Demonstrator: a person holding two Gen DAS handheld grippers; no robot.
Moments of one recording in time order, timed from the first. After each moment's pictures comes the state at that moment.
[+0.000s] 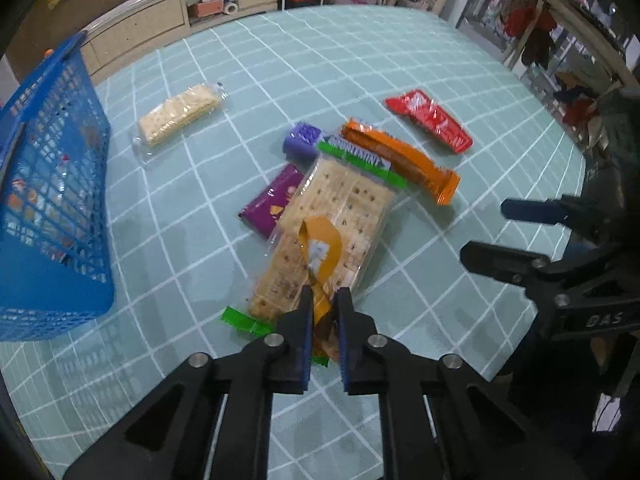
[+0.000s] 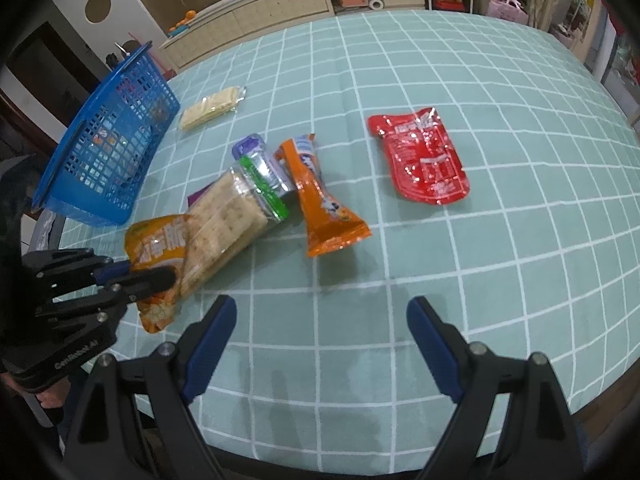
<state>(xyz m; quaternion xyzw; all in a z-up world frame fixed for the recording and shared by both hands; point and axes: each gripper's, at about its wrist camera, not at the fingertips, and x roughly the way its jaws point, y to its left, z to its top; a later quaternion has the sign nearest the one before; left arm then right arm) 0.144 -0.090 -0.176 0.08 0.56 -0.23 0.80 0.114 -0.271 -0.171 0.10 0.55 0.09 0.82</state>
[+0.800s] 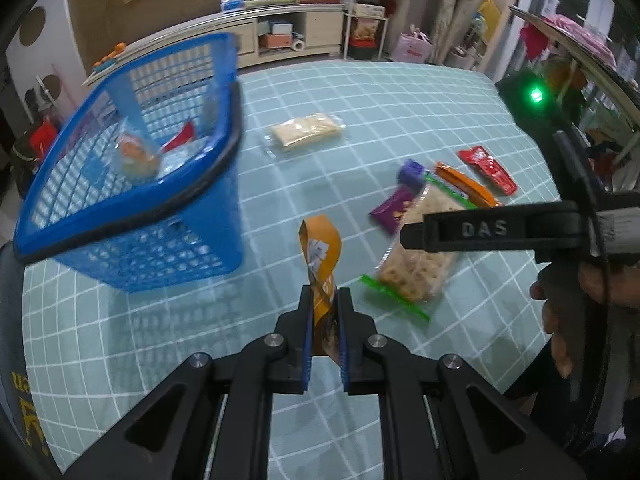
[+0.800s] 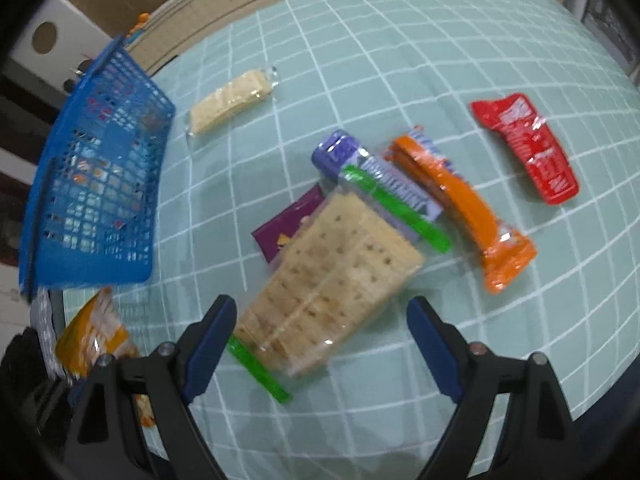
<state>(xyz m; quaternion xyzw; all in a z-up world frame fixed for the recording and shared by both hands) 0.115 0.005 -0.151 0.04 0.49 -0.14 0.86 0.177 -0.176 -0.184 0.17 0.61 0.01 0.78</state>
